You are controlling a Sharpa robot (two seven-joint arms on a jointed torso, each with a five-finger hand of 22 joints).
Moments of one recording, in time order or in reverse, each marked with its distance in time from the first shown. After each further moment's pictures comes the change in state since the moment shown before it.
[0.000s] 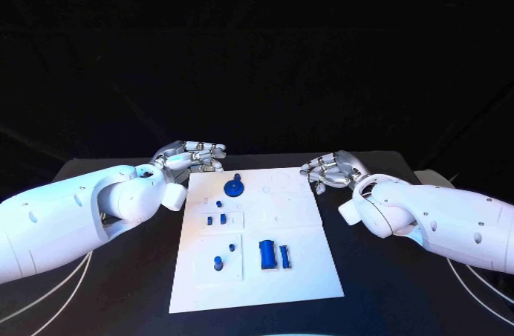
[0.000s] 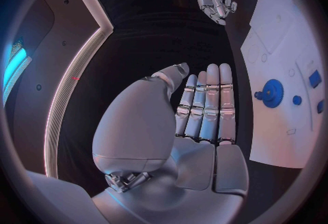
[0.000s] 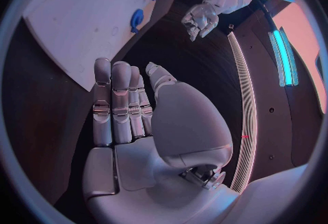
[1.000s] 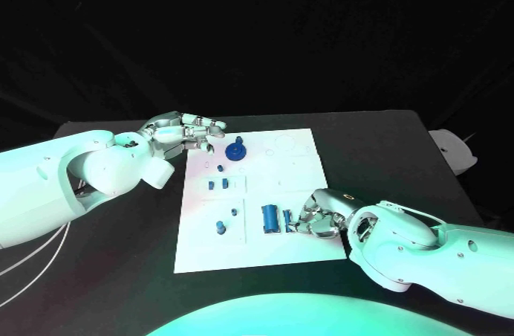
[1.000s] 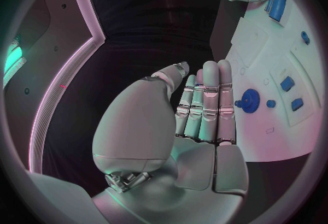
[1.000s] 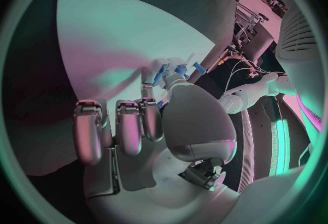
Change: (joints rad) left arm 0.021 -0.133 0.017 0.157 -0.095 0.107 -0.130; left_hand 0.000 0.000 -0.015 -0.018 0.000 0.006 -0.006 -0.022 -0.002 0.047 -0.025 0.001 0.030 0.148 -0.043 0.254 0.111 0.000 0.108 -0.043 0.191 0.106; right arm -0.164 -0.157 -0.015 0.510 -0.961 0.119 -0.703; right_hand -0.231 -0.009 -0.061 0.142 0.111 0.170 -0.098 0.082 0.038 0.404 -0.087 0.972 0.484 0.240 -0.071 0.727 0.652 -0.148 0.344 -0.062 1.112 0.174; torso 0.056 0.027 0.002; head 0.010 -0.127
